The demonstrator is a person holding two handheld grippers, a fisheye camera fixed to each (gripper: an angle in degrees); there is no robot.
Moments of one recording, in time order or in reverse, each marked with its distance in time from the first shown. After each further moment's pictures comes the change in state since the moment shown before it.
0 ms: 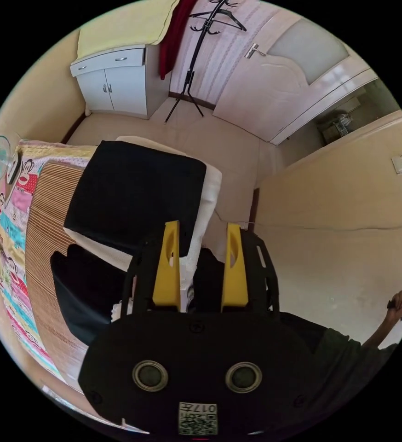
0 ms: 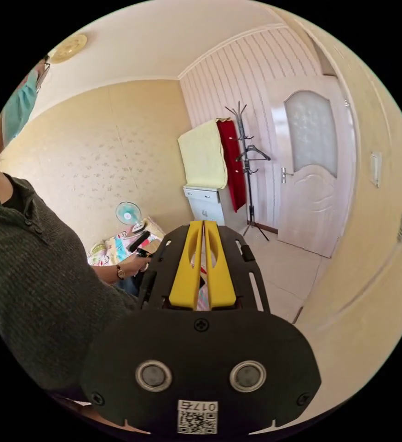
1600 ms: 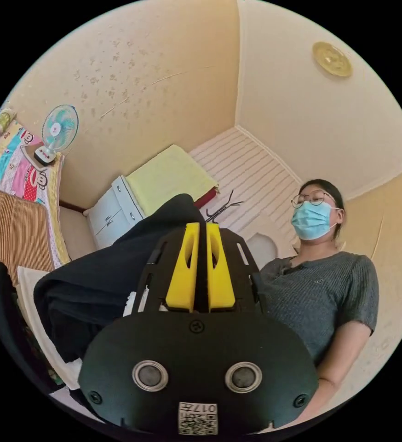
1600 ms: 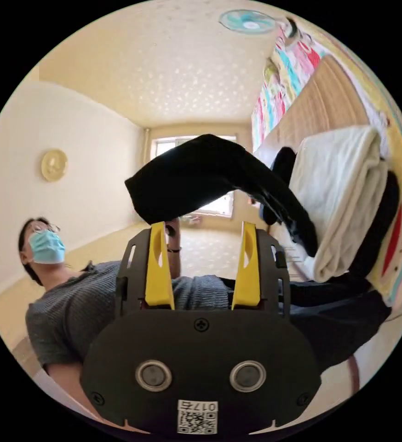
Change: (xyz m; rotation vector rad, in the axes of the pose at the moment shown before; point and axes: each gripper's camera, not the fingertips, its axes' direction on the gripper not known) left arm -0.099 0.164 -0.047 1.370 0.527 -0.388; right arm -0.056 -0.373 0.829 -1.496 -1.722 0.225
